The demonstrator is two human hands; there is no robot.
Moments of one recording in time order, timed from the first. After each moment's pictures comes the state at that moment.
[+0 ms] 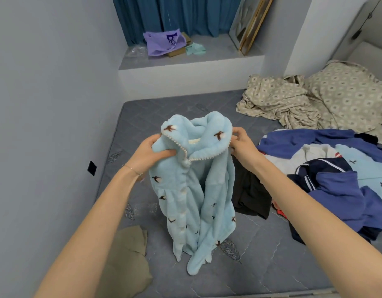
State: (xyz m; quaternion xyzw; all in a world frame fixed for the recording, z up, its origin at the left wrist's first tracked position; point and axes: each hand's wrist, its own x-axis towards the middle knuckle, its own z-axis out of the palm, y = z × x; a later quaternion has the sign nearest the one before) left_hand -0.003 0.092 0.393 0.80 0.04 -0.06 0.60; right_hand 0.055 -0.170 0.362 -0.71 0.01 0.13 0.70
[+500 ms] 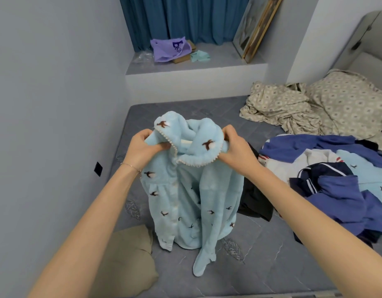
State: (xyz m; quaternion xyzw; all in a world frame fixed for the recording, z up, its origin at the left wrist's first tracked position) left_hand -0.031 0.116 0.428 0.82 0.10 0.08 0.56; right_hand -0.001 -0.134 0.407 -0.88 -0.19 -0.02 0.43
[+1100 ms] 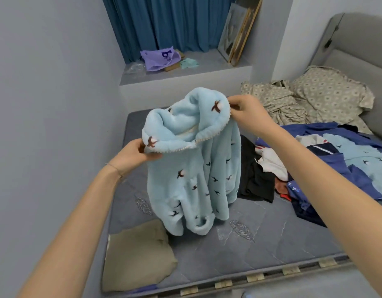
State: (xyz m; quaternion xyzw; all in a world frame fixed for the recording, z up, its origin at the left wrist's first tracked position) left_hand -0.122 0.190 0.459 0.84 -0.01 -0.08 0.54; right_hand -0.057 -0.112 0.496 -0.89 -0.21 -0.12 0.40
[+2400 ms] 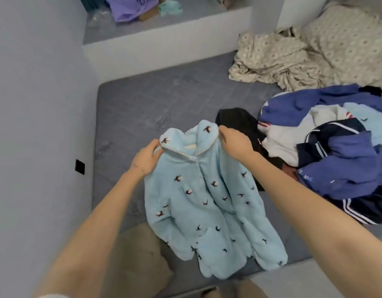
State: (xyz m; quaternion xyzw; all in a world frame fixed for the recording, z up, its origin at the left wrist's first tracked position) left_hand 0.104 0.168 0.236 0.95 -0.03 -0.10 0.30; right_hand 0.116 -0.119 0.251 -0.97 -0.05 0.05 0.23
